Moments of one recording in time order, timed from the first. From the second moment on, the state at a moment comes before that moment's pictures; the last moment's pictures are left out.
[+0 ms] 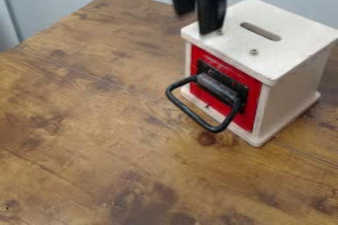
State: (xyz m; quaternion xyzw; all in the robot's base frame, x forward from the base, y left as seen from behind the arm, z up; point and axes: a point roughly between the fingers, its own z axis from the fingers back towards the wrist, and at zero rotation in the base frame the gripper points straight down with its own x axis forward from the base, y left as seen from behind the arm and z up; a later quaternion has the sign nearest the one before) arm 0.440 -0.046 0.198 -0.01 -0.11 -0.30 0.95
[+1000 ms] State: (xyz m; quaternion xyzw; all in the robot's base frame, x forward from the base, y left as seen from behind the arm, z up) arm 0.415 -0.082 0.167 -0.02 -0.07 -0.39 0.92
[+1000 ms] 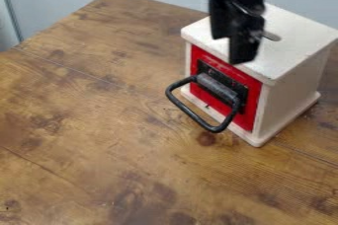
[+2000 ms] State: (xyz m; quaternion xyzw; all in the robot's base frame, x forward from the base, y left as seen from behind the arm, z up) arm 0.419 -0.106 0.175 0.01 -0.05 -0.43 0.90
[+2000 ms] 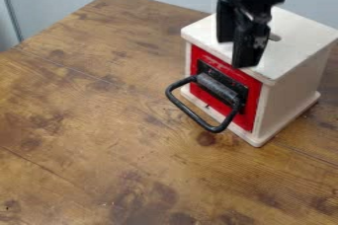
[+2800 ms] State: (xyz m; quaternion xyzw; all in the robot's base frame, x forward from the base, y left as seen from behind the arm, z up) arm 0.420 -0.077 0.185 -0.03 -0.06 -0.39 0.92
